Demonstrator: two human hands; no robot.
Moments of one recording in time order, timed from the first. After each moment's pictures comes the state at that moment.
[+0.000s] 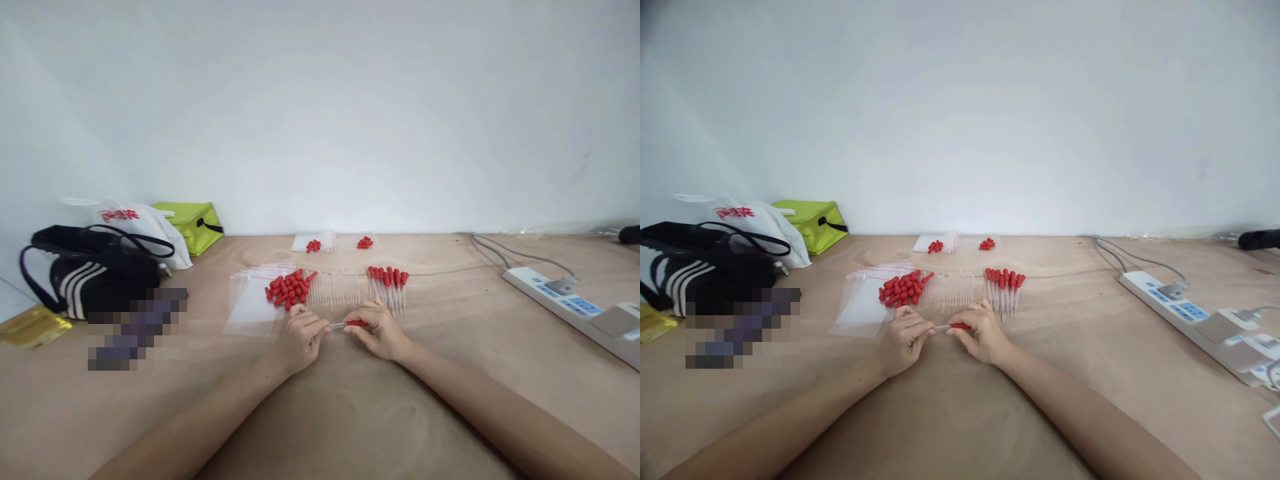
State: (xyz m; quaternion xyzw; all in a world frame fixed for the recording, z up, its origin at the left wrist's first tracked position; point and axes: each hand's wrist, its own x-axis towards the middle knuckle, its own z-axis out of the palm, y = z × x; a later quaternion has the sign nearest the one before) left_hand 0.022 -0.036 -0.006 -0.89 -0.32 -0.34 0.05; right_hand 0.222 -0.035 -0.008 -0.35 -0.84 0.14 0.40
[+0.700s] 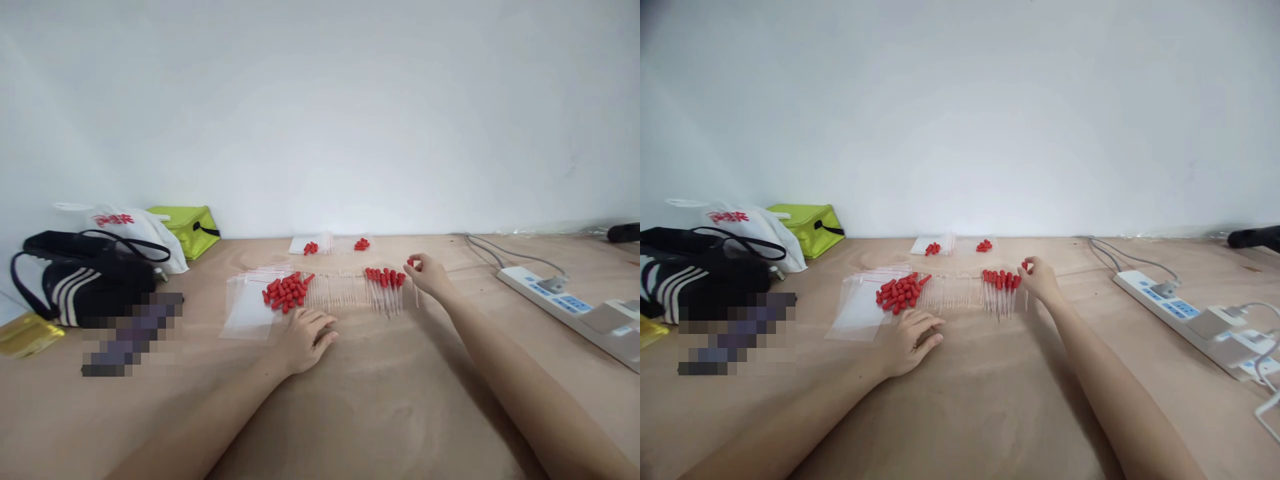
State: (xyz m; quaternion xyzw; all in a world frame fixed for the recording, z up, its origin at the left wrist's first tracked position) left_hand 0.026 -0.033 -0.002 -0.89 -0.38 -0.24 -0.08; right_hand 0.326 0.040 0.022 -0.73 -0.58 0.10 0.34
